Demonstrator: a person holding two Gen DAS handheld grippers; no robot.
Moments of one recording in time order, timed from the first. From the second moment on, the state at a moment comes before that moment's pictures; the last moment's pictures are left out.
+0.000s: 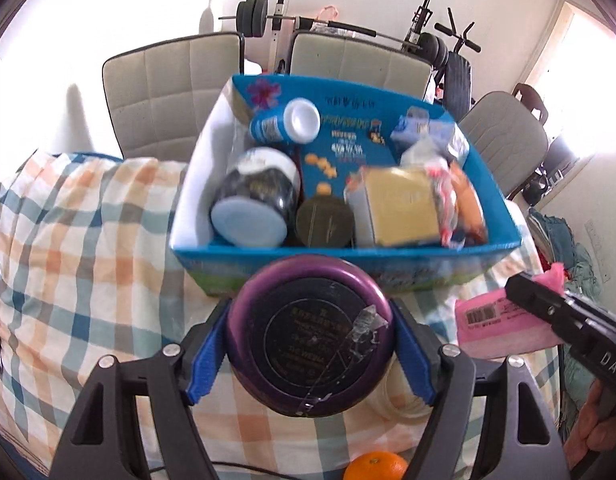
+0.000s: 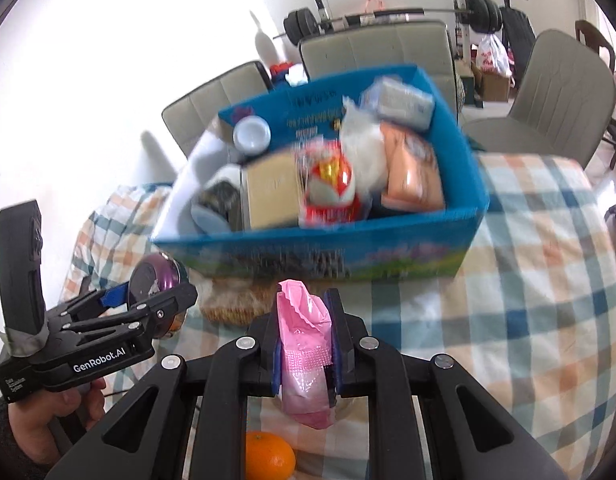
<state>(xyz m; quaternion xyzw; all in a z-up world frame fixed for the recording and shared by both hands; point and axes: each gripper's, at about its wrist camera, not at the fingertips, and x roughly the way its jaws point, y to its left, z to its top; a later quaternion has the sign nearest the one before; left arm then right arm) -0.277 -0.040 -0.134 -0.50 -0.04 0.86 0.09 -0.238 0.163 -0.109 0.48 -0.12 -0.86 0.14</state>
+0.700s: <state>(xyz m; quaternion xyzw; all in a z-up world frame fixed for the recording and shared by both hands) -0.407 -0.006 -0.124 -0.47 0.00 0.88 0.08 -0.405 0.151 -0.091 0.45 -0.20 -0.86 0.16</state>
